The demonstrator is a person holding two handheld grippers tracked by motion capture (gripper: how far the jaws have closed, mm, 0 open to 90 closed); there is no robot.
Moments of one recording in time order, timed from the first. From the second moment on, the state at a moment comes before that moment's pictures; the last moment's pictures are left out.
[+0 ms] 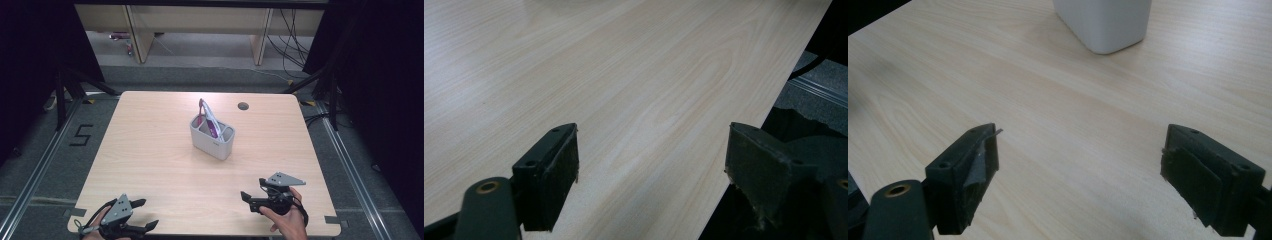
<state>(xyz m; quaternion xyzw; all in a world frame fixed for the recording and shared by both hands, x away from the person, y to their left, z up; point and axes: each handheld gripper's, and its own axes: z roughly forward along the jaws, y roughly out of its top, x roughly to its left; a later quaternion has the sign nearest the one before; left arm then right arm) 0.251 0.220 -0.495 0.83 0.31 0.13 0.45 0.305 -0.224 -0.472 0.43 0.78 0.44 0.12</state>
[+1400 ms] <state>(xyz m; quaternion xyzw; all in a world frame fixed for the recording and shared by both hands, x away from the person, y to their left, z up) 0.252 0.220 -0.497 0.83 0.31 0.13 0.44 0.249 -0.227 -0.493 0.44 0.78 0.42 0.10</state>
